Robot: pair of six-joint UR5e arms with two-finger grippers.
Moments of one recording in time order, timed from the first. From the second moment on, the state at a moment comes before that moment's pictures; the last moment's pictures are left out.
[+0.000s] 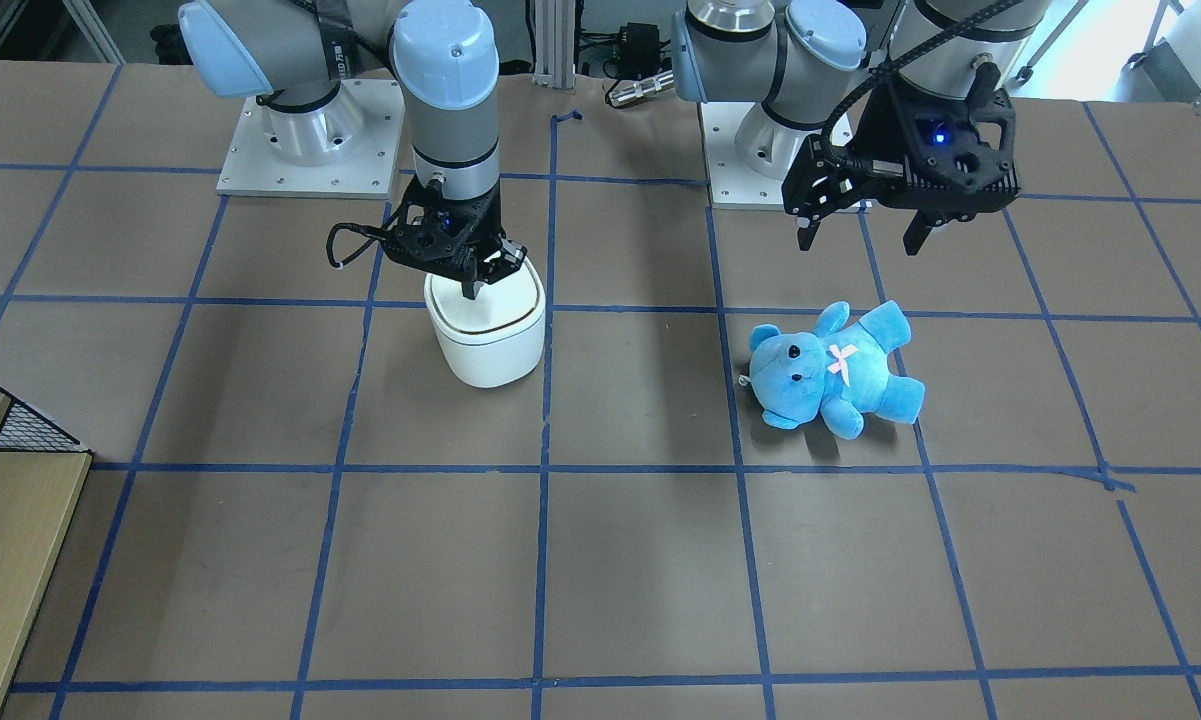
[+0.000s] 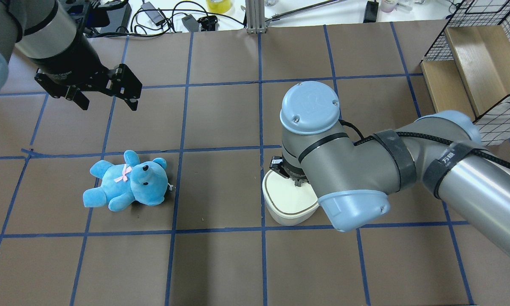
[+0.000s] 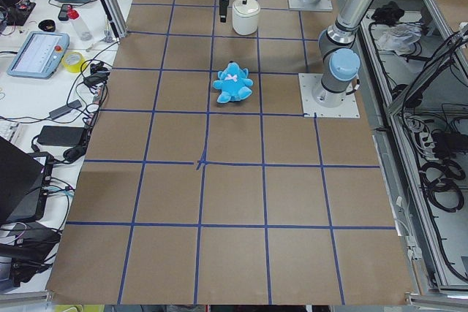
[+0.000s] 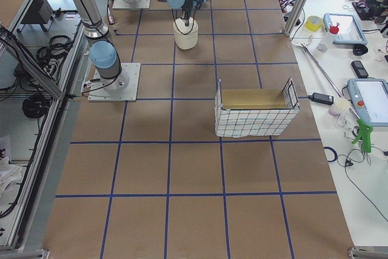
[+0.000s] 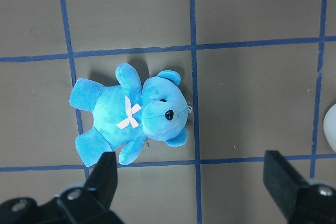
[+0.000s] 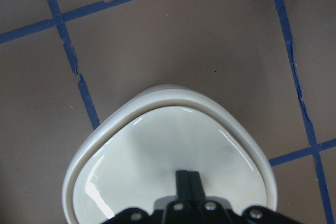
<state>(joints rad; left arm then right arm) -1.54 -1.51 -1.60 -1.55 1.60 0.08 1.95 -1.53 2.00 -2.04 -1.61 0.67</state>
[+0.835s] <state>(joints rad) -1.54 -1.51 -1.60 -1.55 1.60 0.08 1.94 -1.53 2.00 -2.04 -1.59 0.66</state>
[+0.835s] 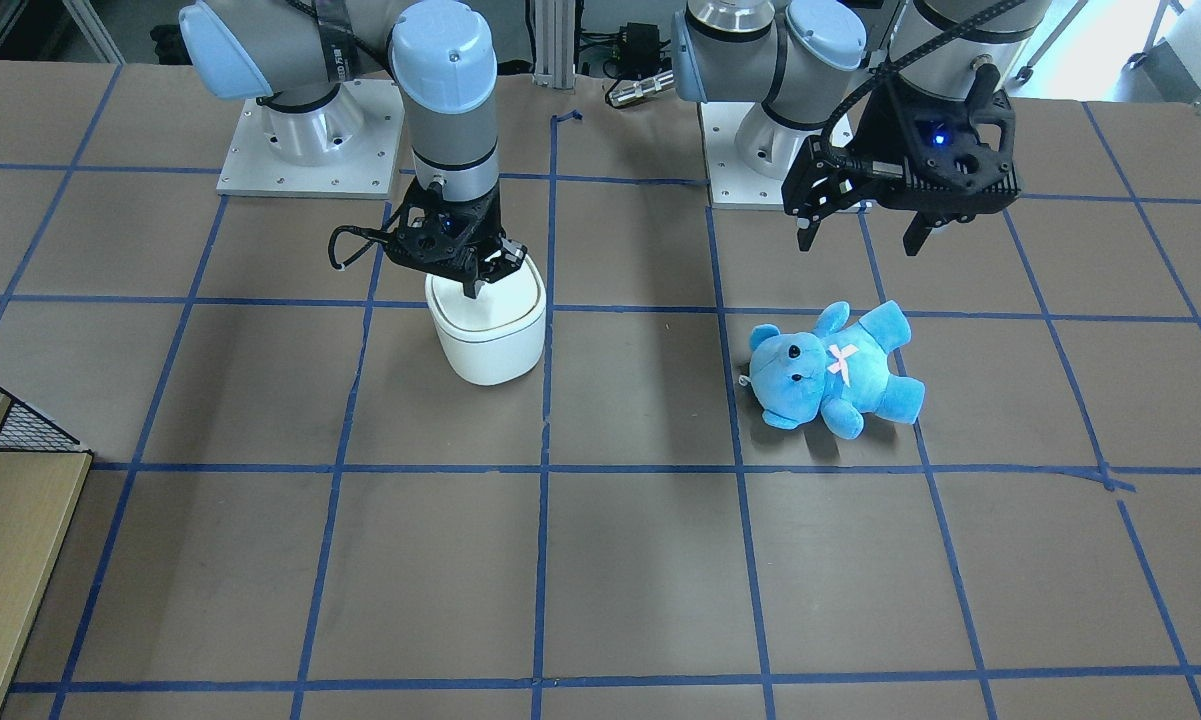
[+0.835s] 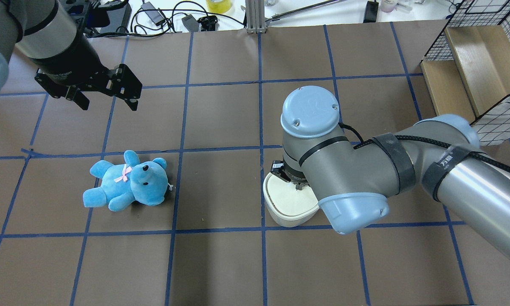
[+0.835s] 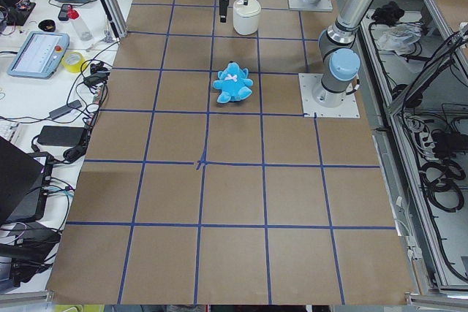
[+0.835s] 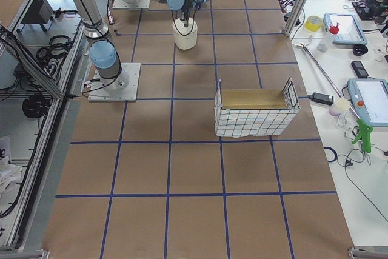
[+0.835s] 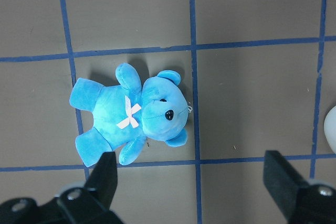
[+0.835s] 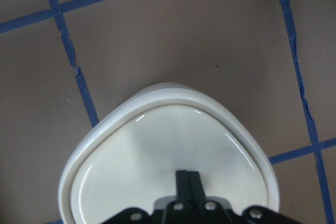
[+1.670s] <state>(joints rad) -1.54 -1.51 -1.60 -1.55 1.60 0.08 1.94 -1.54 1.75 -1.73 -1.50 0.67</state>
